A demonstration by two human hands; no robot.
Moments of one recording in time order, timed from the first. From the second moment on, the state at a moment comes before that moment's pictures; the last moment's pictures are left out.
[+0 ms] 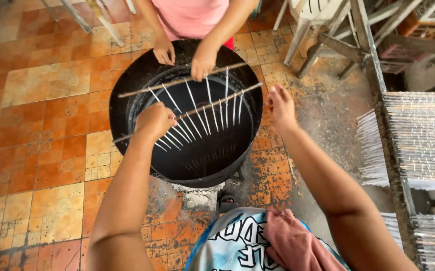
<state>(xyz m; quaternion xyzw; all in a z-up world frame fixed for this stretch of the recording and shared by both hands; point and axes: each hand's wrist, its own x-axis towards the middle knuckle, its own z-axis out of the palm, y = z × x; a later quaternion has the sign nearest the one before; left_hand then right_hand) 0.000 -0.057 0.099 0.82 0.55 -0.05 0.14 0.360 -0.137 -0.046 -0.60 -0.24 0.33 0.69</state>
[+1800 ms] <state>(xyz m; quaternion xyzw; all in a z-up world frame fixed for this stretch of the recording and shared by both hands) -0.021 -0.131 0.295 0.84 0.40 0.37 -0.01 0.314 -0.191 0.199 -0.42 -0.24 0.52 0.70</state>
